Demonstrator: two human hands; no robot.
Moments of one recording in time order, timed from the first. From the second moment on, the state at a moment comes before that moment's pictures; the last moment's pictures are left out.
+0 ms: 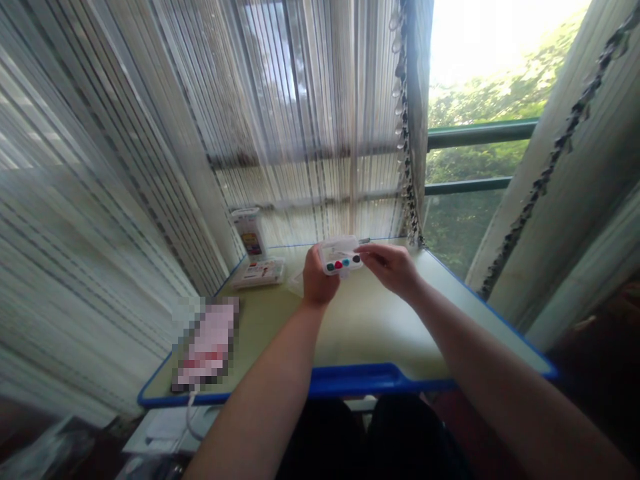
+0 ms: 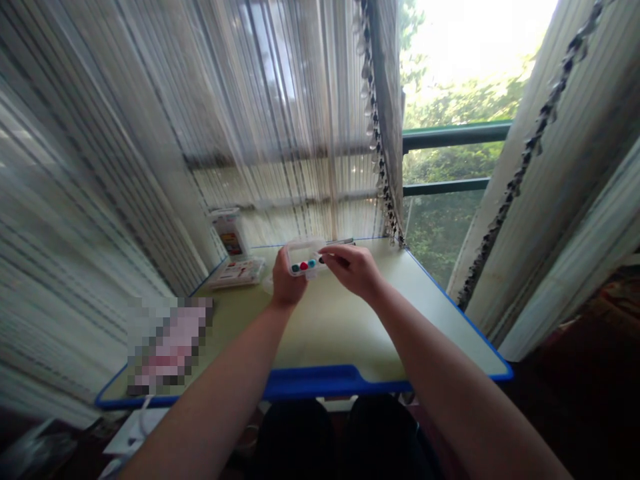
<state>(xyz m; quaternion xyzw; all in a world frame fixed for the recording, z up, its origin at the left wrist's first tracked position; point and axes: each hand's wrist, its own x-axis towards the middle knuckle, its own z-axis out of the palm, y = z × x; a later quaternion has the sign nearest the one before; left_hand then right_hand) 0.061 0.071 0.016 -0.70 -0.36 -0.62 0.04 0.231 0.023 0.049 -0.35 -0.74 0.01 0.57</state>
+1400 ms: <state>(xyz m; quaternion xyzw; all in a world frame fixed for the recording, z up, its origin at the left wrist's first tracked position) 0.056 0.076 0.010 -0.70 -0.36 -0.61 0.07 0.248 0.038 0.053 -0.35 -0.60 0.07 0.72</state>
